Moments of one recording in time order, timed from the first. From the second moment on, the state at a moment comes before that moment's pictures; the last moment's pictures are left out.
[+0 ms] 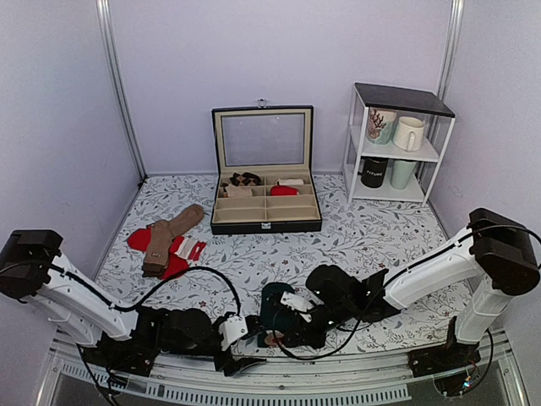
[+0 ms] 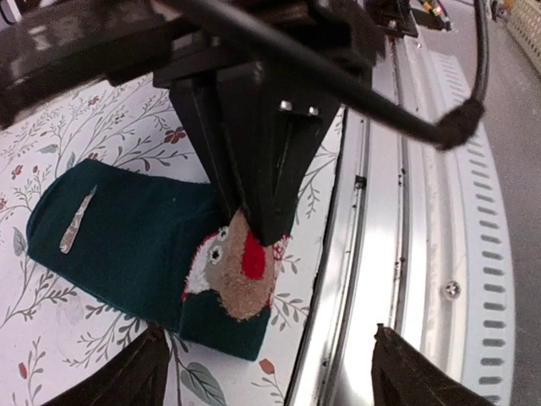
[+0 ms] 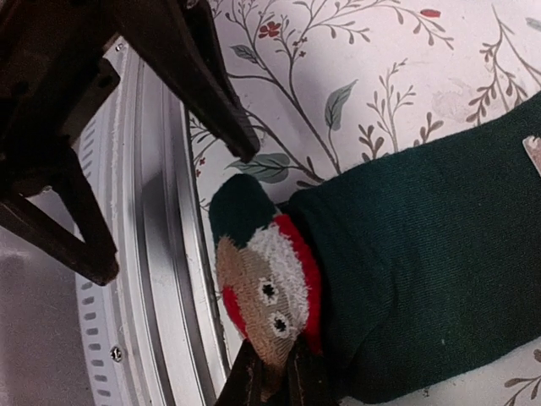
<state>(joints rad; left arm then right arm) -1.49 1.44 0.32 0.57 -0.18 -0.09 1.21 1.70 0.71 0.16 -0.36 0.17</state>
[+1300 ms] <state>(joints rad) -1.48 1.69 0.31 0.88 -0.20 0.04 1.13 1.83 0.82 0.07 -0.64 0.23</state>
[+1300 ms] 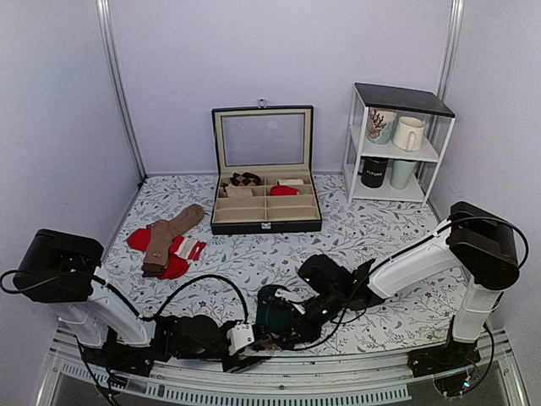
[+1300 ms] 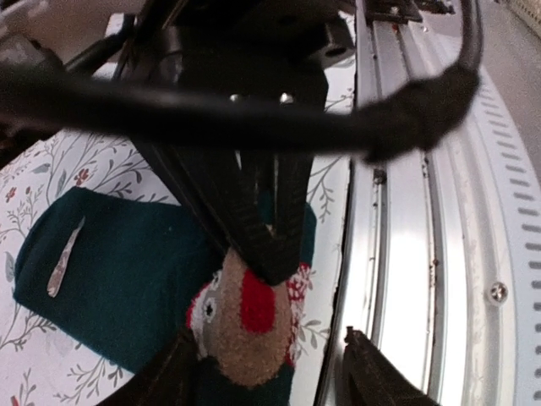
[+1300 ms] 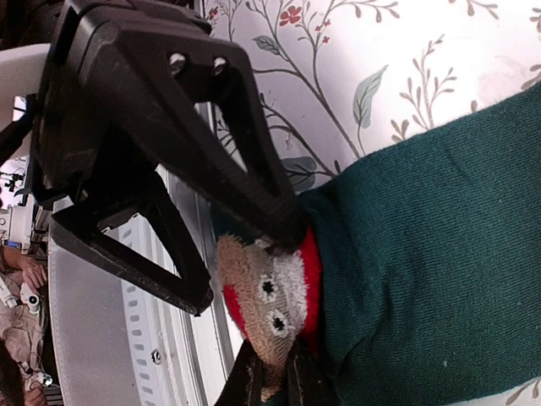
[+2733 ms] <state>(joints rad) -1.30 1.73 0.32 0.85 0.17 -0.28 1.38 1.53 0.50 0.45 -0.04 -0.17</state>
